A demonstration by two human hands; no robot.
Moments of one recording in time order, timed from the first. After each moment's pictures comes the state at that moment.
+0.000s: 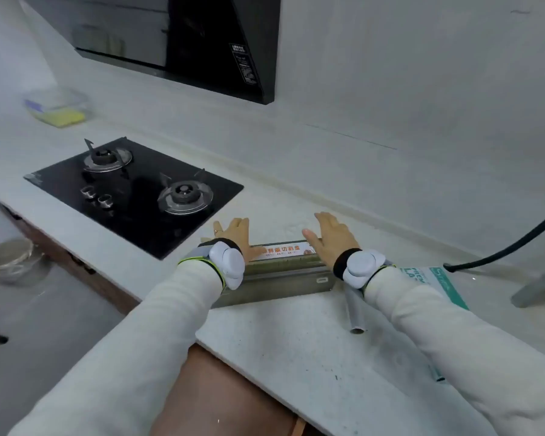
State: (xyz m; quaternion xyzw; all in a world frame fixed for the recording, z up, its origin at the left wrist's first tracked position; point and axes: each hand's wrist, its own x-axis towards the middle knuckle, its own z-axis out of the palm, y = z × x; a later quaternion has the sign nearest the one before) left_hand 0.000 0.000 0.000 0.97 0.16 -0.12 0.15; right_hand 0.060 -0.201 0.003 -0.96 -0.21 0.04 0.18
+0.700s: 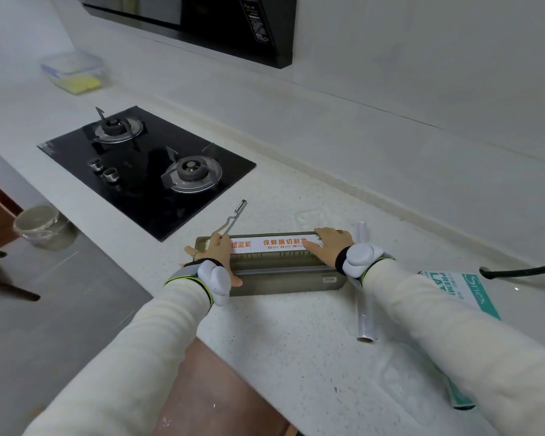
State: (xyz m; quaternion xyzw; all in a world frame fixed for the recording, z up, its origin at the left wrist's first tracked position) left_hand -0.005 0.008 -0.059 0.94 0.25 -0.21 0.12; right_hand 0.125 -0.191 -0.064 -0.95 -0.25 0.19 0.06
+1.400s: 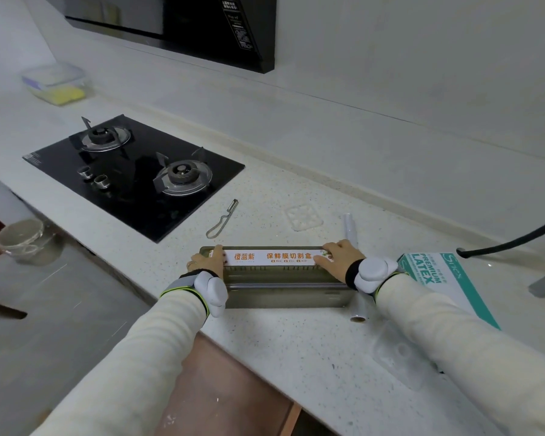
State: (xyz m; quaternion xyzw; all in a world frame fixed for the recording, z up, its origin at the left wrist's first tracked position) left_hand -0.041 -0.004 -0.060 0.91 0.30 -0.22 0.15; right_hand 0.076 -0.239 -0.066 -0.96 -0.18 0.20 0.06
